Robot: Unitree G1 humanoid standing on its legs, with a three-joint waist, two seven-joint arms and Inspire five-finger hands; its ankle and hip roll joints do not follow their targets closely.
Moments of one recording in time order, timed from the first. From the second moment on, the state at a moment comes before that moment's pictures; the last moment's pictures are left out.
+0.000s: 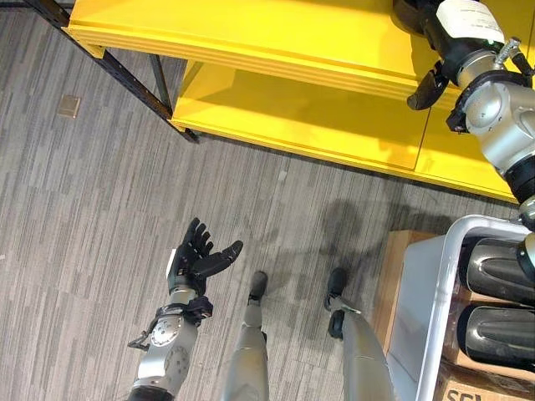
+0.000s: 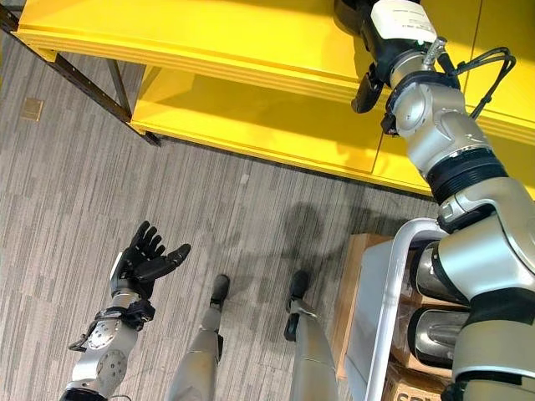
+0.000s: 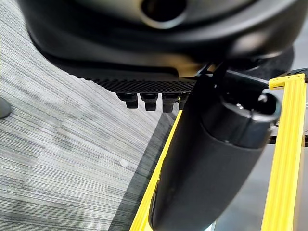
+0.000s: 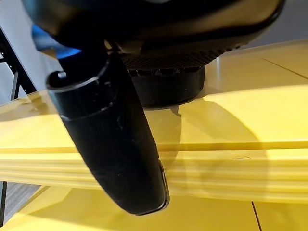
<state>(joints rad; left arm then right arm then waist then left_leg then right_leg) 0.02 0.34 -0.08 0.19 -0.66 -0.16 0.12 -1.45 -0.83 0.85 0.92 -0.22 0.01 -0.10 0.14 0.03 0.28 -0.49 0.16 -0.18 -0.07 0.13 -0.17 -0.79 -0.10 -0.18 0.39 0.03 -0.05</state>
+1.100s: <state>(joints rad) 0.02 0.39 -0.09 0.19 -0.66 -0.15 0.09 -1.32 -0.91 0.84 0.73 -0.22 0.02 -0.03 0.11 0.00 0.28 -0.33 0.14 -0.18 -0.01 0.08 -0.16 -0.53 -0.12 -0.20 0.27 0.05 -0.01</state>
